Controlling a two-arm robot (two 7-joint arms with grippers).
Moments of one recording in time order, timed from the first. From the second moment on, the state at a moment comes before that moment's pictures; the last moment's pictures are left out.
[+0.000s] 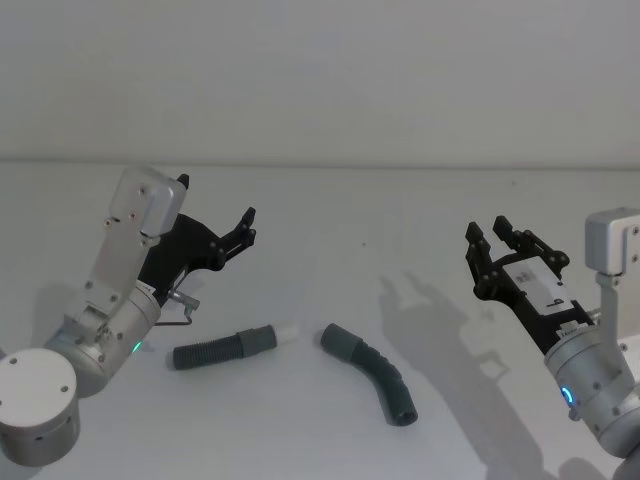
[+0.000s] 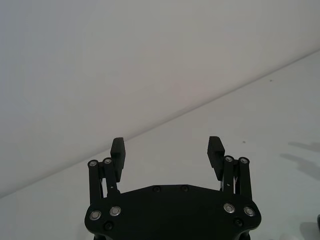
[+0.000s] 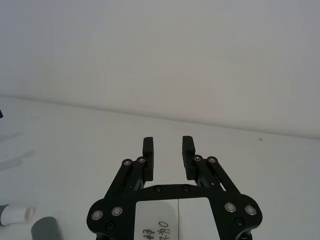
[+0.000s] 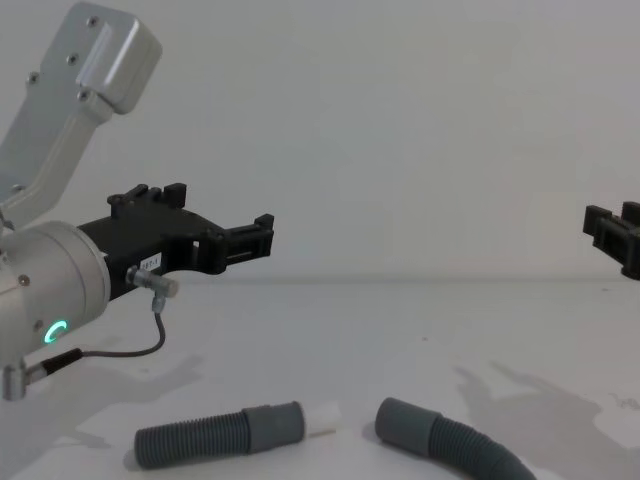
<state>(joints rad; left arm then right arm) -0.24 0.38 0.45 -1.63 -0.20 0.01 -0.01 -0.01 0.34 -0.23 -1.77 0.29 0.03 0.07</state>
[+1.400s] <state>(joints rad) -0.24 0.38 0.45 -1.63 -0.20 0.01 -0.01 -0.01 0.34 -0.23 -1.77 0.29 0.03 0.07</state>
